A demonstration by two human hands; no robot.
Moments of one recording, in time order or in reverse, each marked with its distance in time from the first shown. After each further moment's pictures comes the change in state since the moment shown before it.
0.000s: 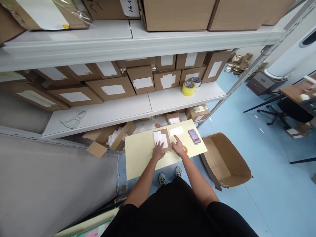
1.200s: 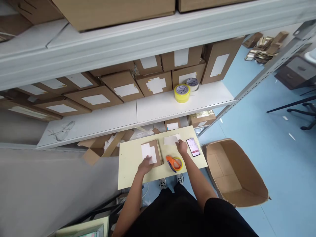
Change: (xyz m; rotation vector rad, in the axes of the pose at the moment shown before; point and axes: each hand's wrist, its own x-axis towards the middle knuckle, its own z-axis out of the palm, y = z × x) left_hand 0.012 0.021 -0.023 0.047 -0.140 -0.390; right_hand 0.137 0.055 -0.078 -0.490 -0.062 0.129
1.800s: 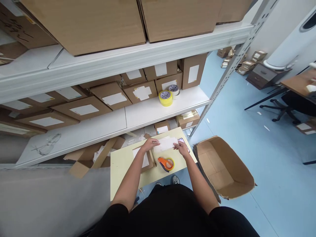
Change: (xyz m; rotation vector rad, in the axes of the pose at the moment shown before) left_hand 0.066 0.145 -0.085 -0.605 -0.076 0.619; right_hand -0.059 0.022 -0.094 0.884 -0.095 -0.127
